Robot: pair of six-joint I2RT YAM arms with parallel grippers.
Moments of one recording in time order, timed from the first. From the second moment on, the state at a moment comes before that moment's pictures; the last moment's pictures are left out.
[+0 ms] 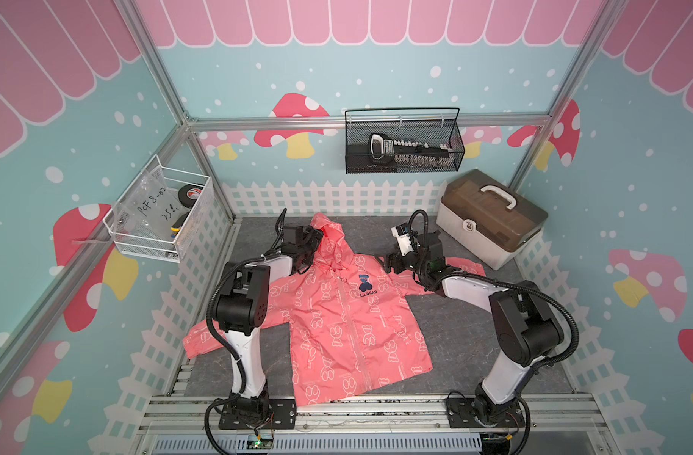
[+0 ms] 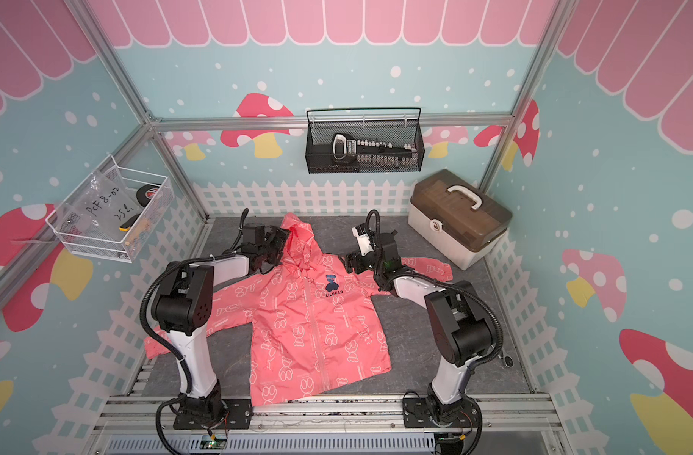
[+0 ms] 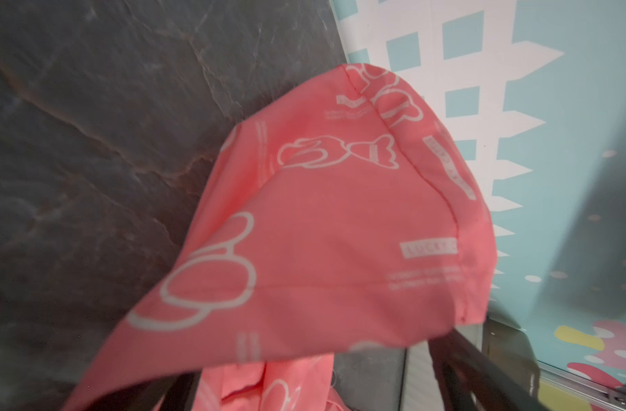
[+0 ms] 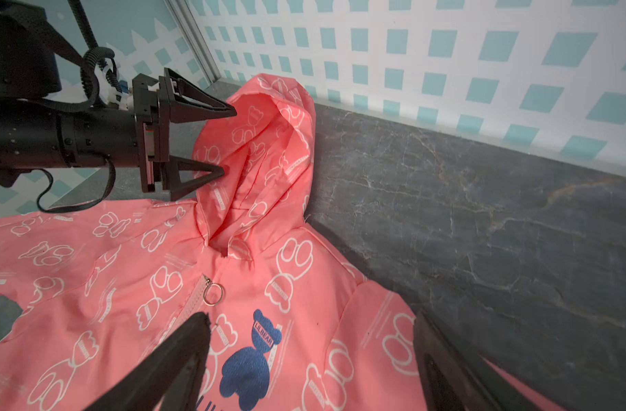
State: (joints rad) left arm -0.16 2.02 1.25 0.21 0.18 -1.27; right arm 0.40 1.77 1.03 0.34 -0.35 0.08
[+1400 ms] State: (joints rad) left arm -0.17 2.32 1.70 0.20 -0.16 -1.69; right arm 0.41 1.65 0.95 0.23 -0.36 0.10
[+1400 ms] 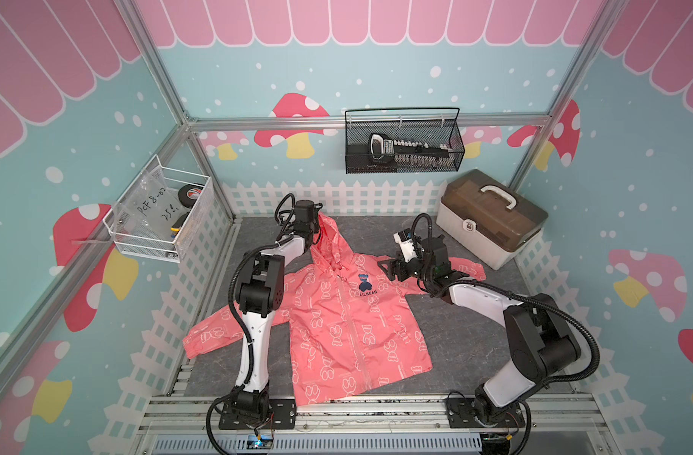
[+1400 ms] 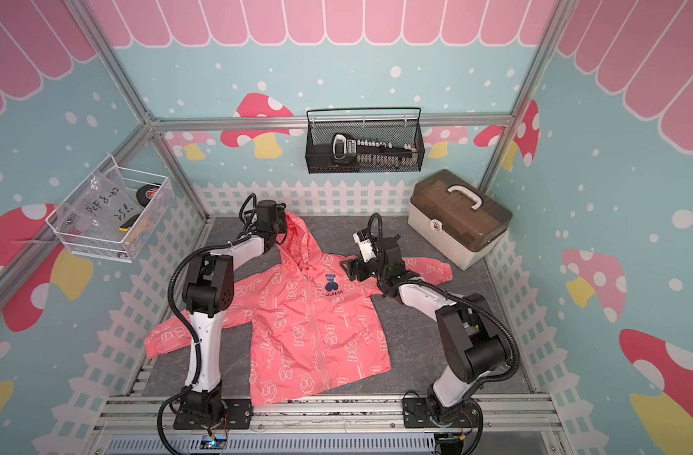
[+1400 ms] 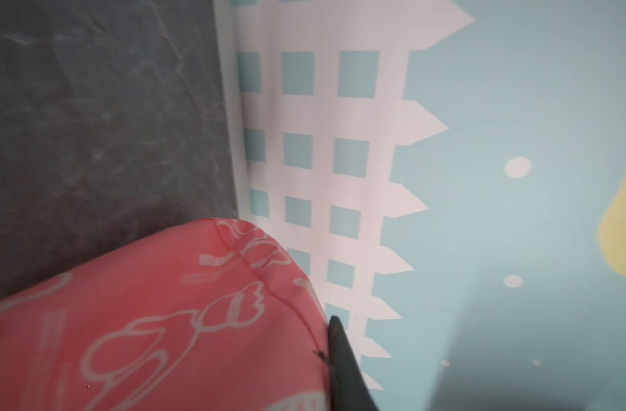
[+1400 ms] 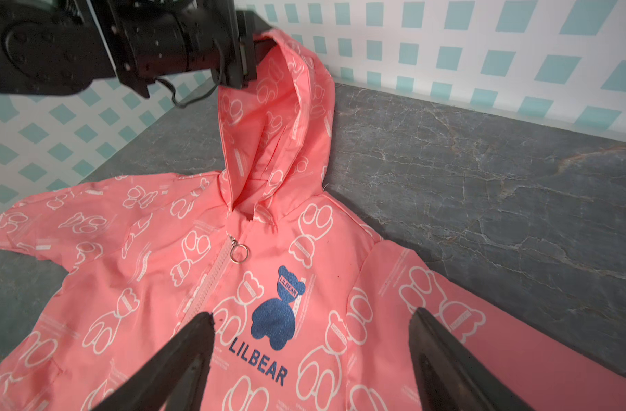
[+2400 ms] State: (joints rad) left arm -0.12 2.08 1.23 0.40 0.36 -1.56; right arm 0.39 2.36 1.94 -0.07 -0.64 -0.66
